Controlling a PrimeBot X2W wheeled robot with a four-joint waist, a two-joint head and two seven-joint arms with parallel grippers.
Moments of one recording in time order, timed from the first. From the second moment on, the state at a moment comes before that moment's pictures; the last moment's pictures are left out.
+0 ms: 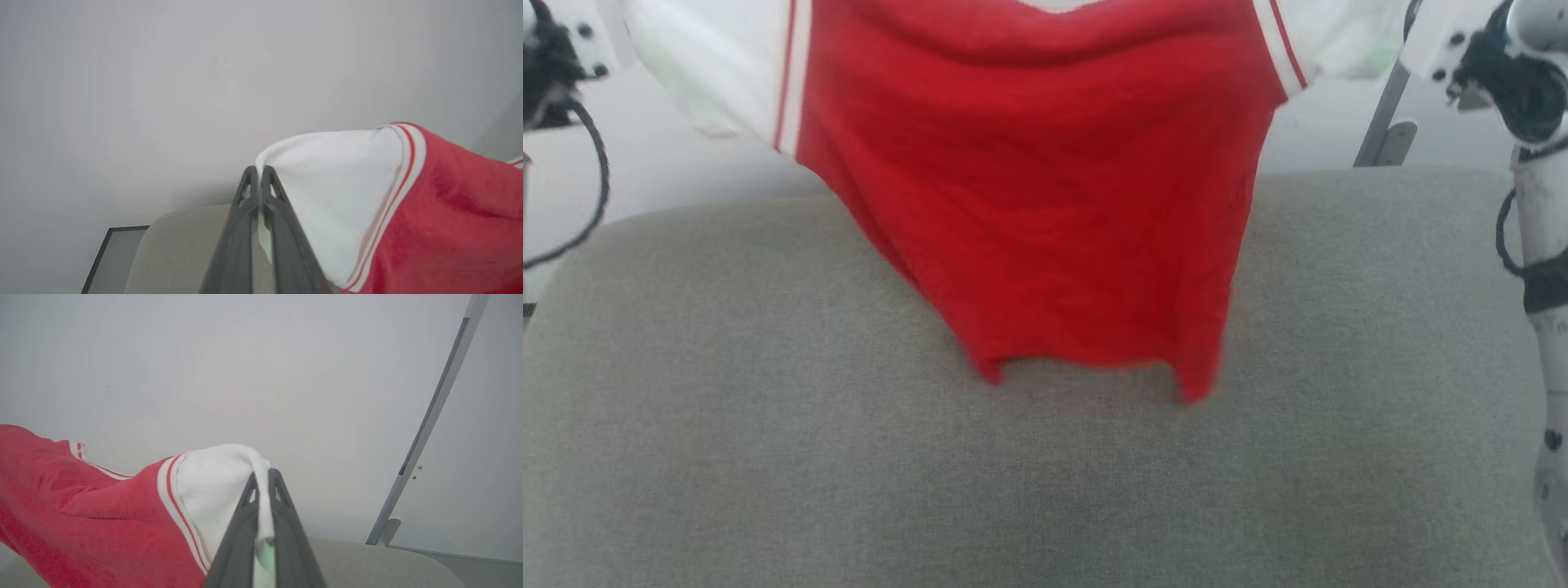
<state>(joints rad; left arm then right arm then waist) -1.26 0.49 -0.31 0.86 -0.61 -0.07 0.57 -1.08 -0.23 0.07 0.54 0.42 0.13 0.55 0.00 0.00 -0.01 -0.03</state>
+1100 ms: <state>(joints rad) -1.79 0.37 -0.36 0.97 -0.46 -0.07 -0.14 -1.67 -0.31 0.11 0.95 0.04 0.13 -0.24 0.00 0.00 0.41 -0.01</state>
